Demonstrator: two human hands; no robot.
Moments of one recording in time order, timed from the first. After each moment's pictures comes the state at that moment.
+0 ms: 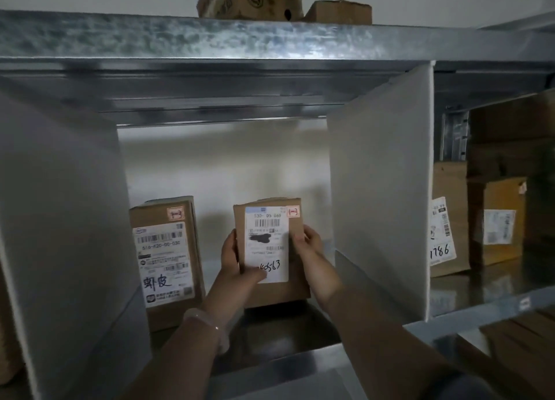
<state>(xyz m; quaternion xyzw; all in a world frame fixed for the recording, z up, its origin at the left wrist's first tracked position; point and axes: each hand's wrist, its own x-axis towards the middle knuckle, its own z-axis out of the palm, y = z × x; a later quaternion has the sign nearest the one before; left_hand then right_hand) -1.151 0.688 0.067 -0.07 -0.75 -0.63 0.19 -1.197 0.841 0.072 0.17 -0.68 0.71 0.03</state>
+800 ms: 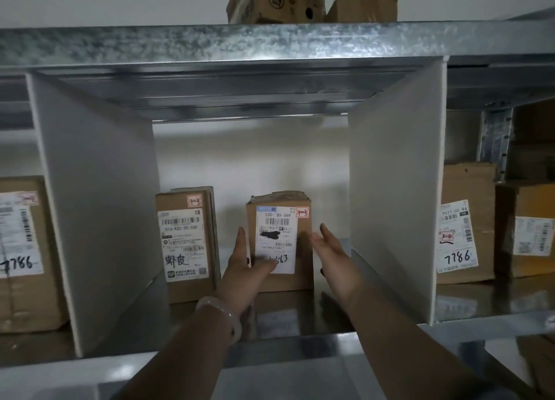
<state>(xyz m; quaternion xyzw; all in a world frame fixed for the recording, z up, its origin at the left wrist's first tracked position) -1.128 0.709 0.071 0.02 -0.77 -0.60 0.21 -1.192 0.869 0.066 0.17 -0.70 0.70 0.02</state>
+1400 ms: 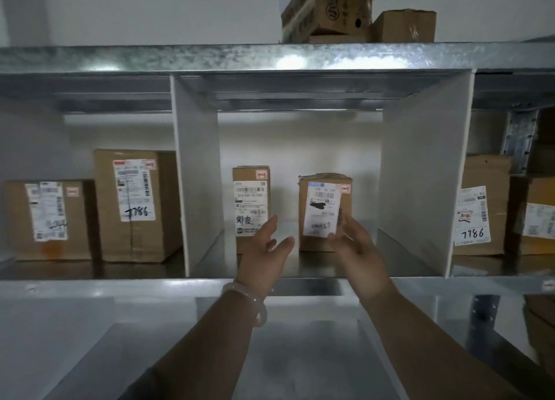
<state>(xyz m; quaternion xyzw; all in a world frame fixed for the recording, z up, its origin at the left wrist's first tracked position) -0.995 0.688 0.063 0.02 -0.76 -0.59 0.28 -1.051 0.841 0.053 0.21 -0.69 0.68 0.14</state>
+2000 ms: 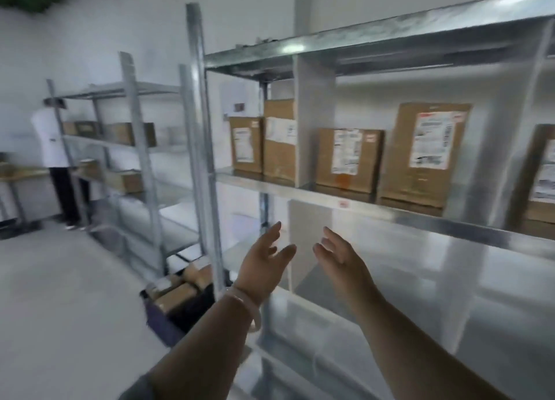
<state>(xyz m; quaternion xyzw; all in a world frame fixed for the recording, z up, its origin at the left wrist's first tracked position) -0.599 0.361 -0.028 0.27 -0.71 -0.53 0.39 -0.722 0.462 -0.029 0.39 -0.67 0.61 -0.17</state>
